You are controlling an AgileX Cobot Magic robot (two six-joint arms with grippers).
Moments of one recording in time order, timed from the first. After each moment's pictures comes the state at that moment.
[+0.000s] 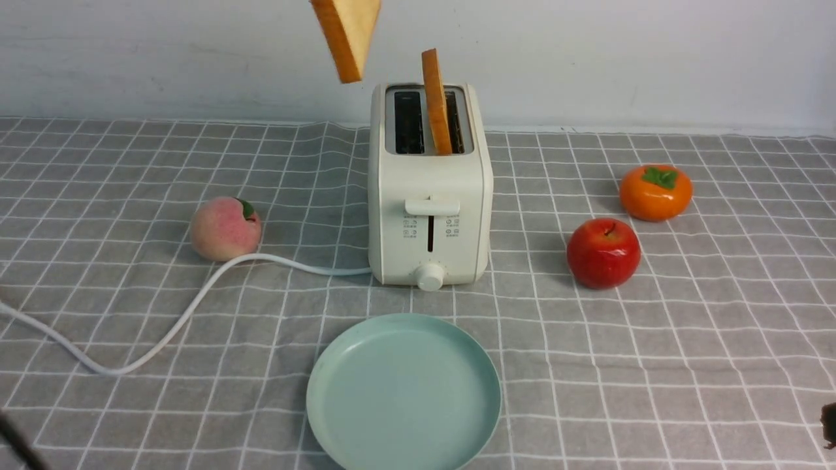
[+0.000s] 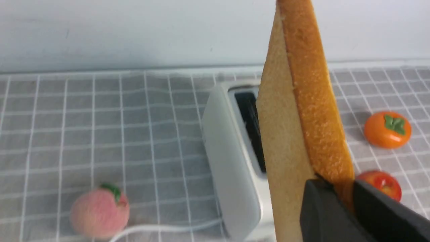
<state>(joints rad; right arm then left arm) -0.05 0.81 -0.71 0.47 0.96 -0.18 -0.43 1.61 -2.01 0.09 1.07 -0.38</state>
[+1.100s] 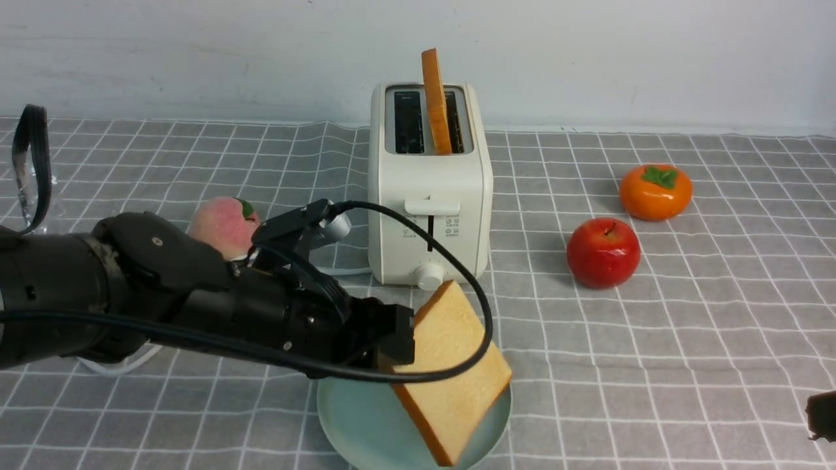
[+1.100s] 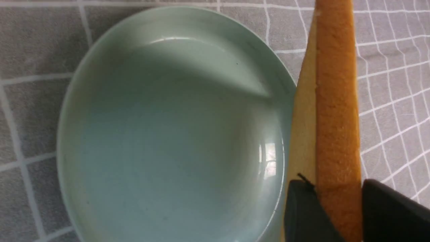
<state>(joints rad) -0.05 0.81 -0.71 0.52 0.95 -0.18 -0.43 1.55 -0.87 -1.08 0.44 0.53</state>
